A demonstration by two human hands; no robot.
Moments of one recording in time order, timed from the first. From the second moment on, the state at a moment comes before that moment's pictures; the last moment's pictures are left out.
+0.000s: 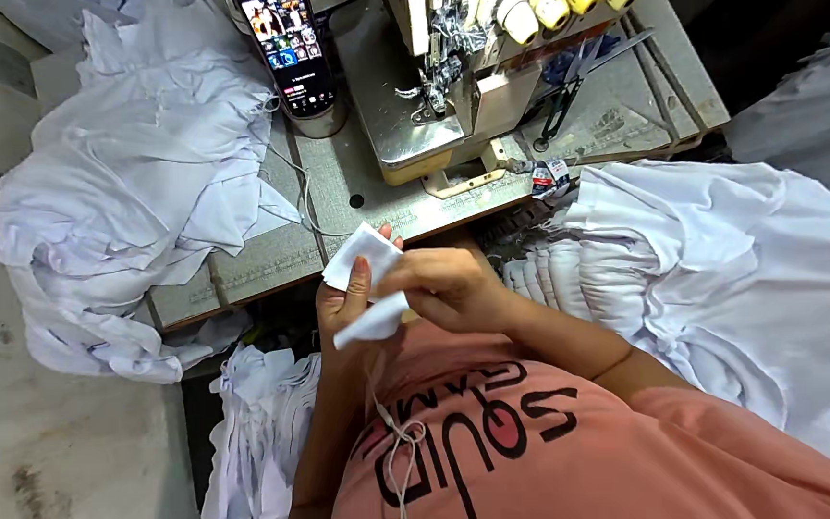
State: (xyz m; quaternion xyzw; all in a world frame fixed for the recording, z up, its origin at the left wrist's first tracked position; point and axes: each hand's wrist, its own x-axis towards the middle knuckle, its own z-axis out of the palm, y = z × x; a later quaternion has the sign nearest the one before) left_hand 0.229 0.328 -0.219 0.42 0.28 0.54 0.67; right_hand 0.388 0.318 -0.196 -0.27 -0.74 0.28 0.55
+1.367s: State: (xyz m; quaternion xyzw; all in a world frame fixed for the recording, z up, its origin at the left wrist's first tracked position) left_hand 0.199 0.380 -0.110 0.76 0.23 0.58 0.17; right_hand 0.383 0.340 -0.273 -0.24 -0.71 0.36 0.55
